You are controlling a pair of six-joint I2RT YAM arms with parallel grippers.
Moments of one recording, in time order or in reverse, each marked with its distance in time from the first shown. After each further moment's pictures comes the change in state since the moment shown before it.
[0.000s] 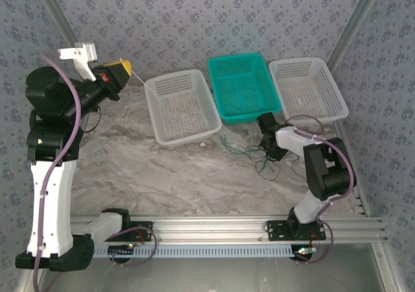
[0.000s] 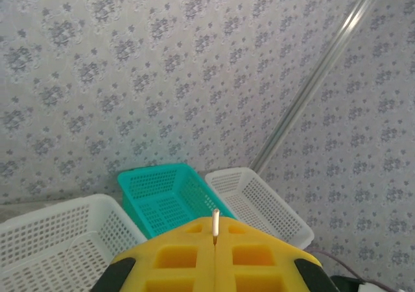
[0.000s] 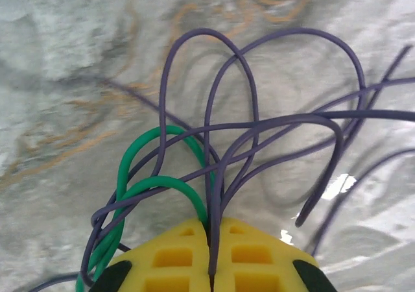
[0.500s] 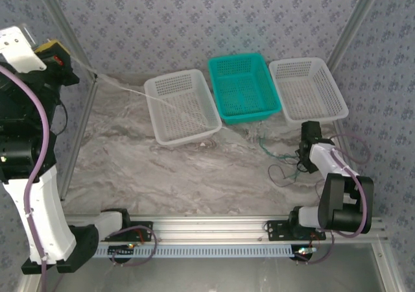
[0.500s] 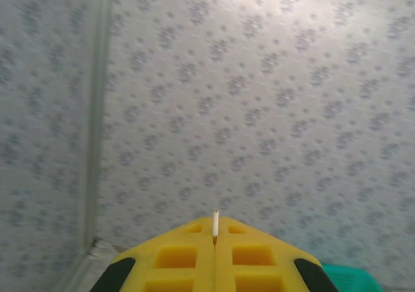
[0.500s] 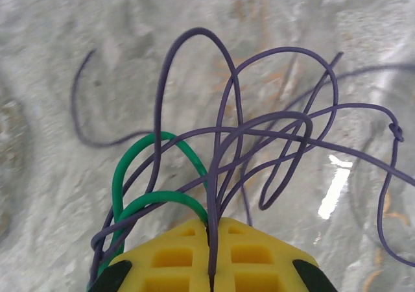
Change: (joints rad) left arm 0.112 0.097 0.422 -0.257 -0.583 0.201; right arm -0.413 -0.306 -0.182 -0.048 0.049 -0.029
